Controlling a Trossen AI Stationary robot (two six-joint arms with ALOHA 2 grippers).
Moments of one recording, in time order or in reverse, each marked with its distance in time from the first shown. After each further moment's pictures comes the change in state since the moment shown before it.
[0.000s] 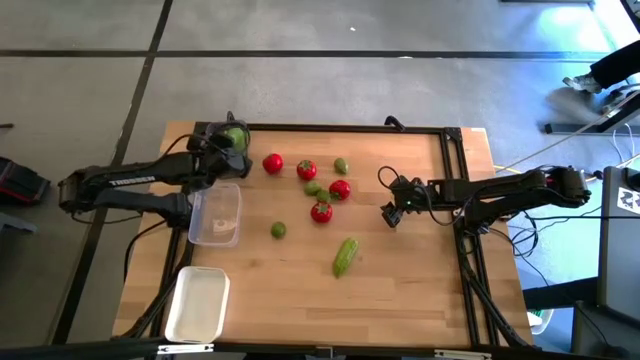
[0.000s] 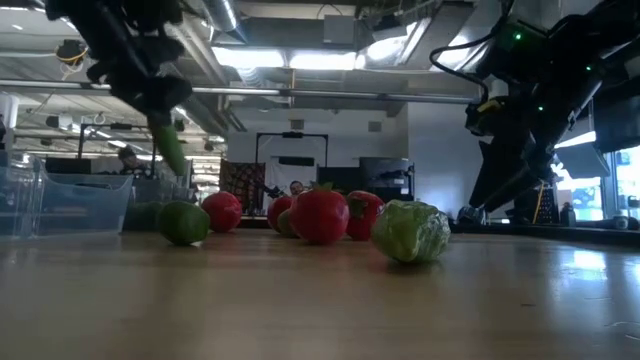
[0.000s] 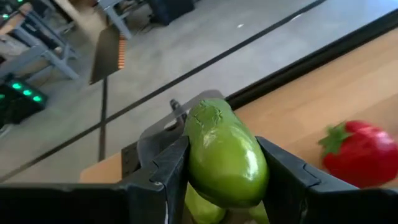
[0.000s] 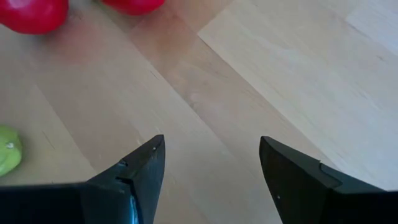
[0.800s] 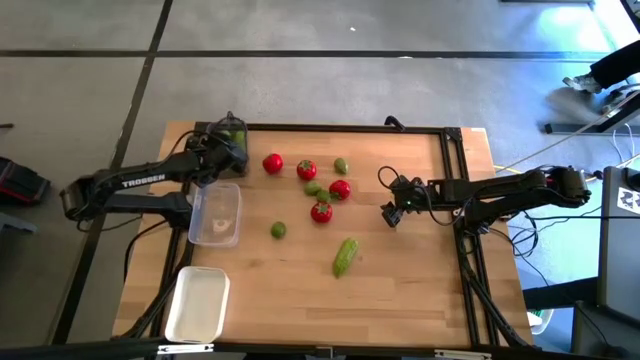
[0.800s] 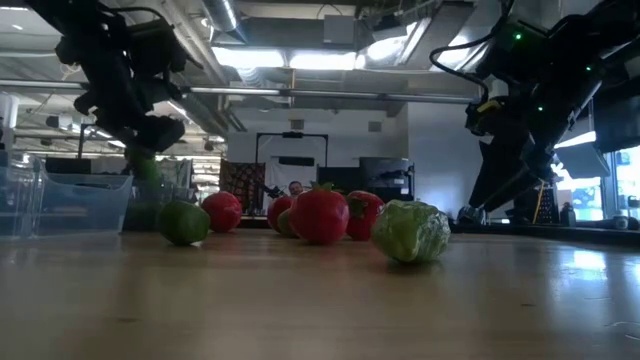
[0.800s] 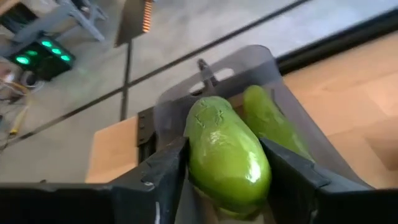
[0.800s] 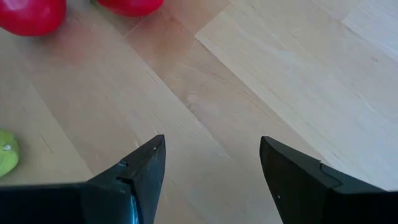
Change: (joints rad) left arm 0.215 0.046 -0.135 0.147 0.061 0.032; right arm 0.000 0.000 0.000 0.000 0.011 -0.001
